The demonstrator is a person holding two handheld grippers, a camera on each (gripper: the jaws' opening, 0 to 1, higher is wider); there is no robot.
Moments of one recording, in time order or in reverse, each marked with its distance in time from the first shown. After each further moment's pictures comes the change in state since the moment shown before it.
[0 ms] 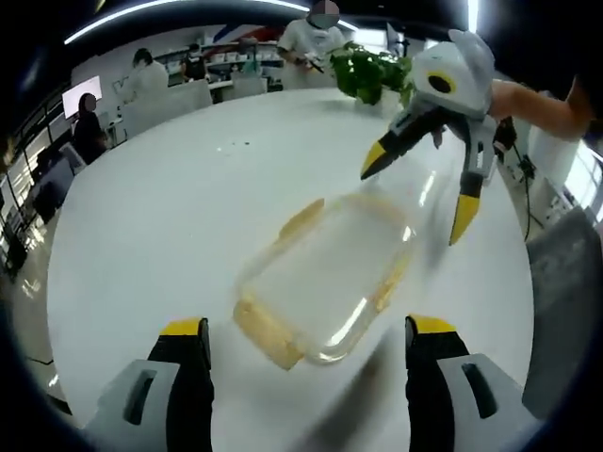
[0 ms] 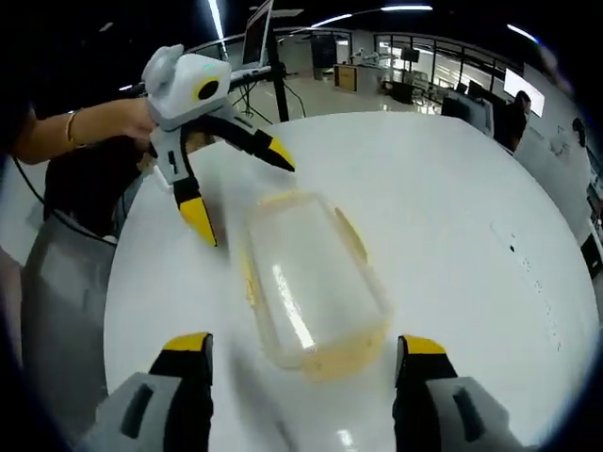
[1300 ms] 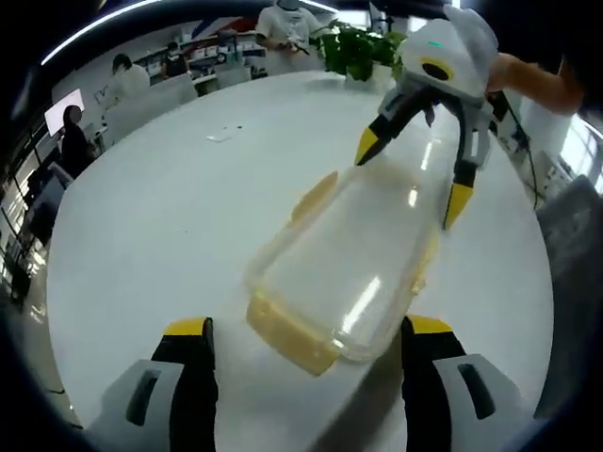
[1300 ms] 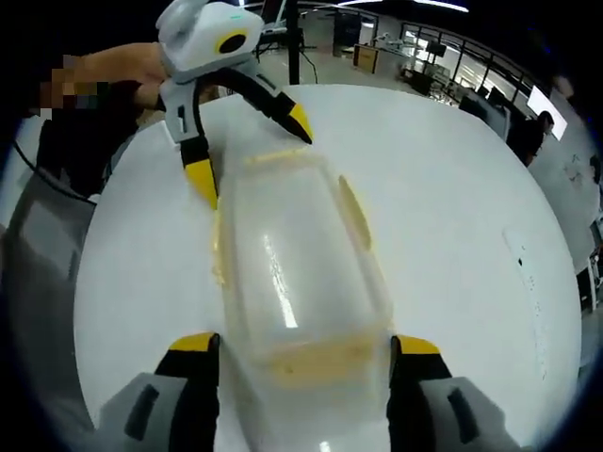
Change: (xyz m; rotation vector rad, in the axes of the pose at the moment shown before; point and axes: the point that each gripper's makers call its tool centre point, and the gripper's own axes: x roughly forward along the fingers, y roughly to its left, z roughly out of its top) left arm 0.016 0.007 -0.007 0.098 0.075 -0.004; right arm 0.020 -0.018 -0.018 -0.125 0.131 -0.044
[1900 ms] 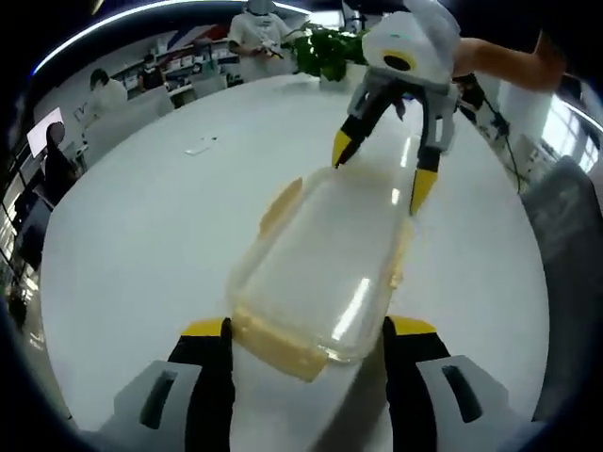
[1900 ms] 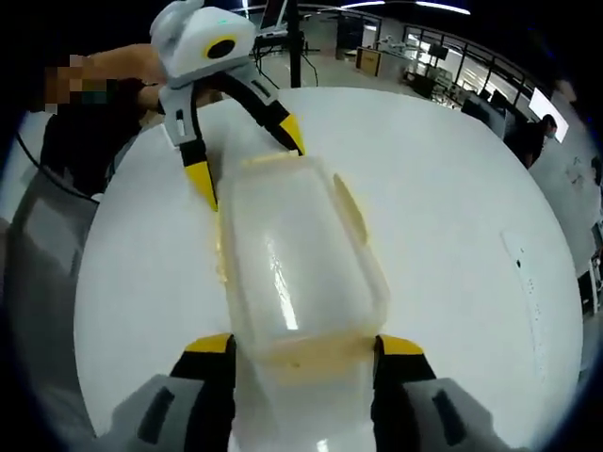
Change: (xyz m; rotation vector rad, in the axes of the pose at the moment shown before) left arm 0.001 -0.011 0.005 0.083 -0.017 -0.073; right arm -0.004 -0.008 0.001 -0.024 -0.015 0.024
